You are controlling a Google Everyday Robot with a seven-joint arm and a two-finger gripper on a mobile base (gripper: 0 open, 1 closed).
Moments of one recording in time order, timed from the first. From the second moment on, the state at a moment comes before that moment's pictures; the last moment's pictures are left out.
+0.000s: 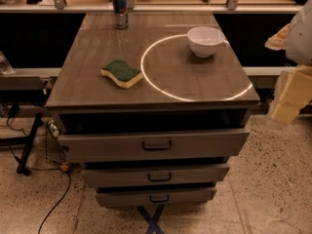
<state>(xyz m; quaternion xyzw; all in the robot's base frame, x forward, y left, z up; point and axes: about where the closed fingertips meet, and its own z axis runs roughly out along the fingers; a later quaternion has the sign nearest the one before) 0.438 -0.217 0.976 -0.60 0.78 -0.03 0.16</state>
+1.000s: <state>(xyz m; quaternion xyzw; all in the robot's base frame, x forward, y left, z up) 0.560 -0.094 0.979 -0.64 0.72 0.03 0.25</state>
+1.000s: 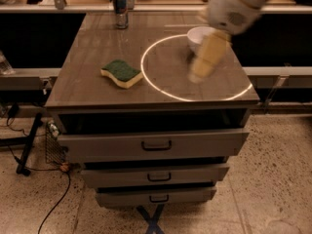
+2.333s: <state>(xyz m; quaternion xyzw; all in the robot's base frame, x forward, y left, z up) 0.659 0.084 1.007 -0.64 0.67 0.08 0.38</state>
